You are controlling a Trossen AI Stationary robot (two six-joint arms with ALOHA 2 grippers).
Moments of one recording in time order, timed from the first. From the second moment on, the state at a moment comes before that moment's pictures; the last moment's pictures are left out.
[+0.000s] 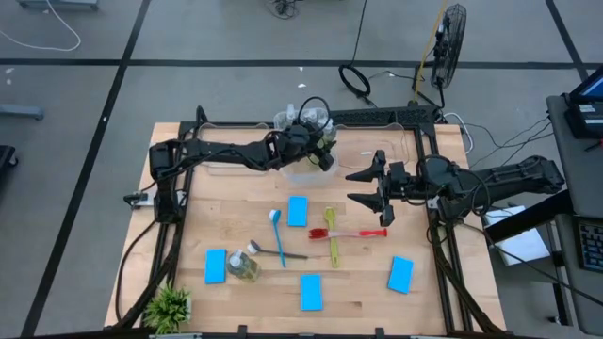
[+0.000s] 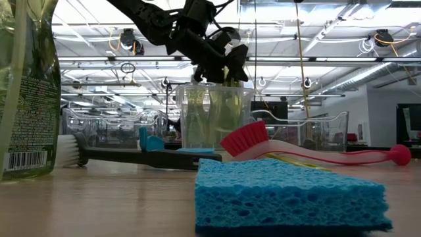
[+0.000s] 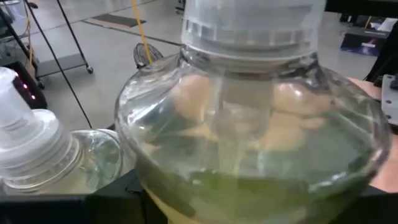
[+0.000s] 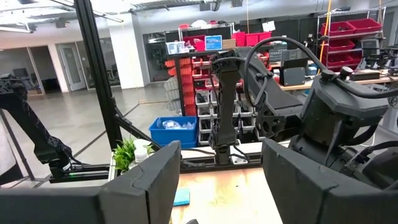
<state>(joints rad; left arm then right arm) 0.28 1.90 1.33 0.28 -0.32 -0.06 0.13 0.93 0.77 0.26 0.10 0.12</state>
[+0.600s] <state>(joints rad) 0.28 1.90 1.33 0.19 -0.32 -0.05 0.13 0.93 0.77 0.26 0.10 0.12</state>
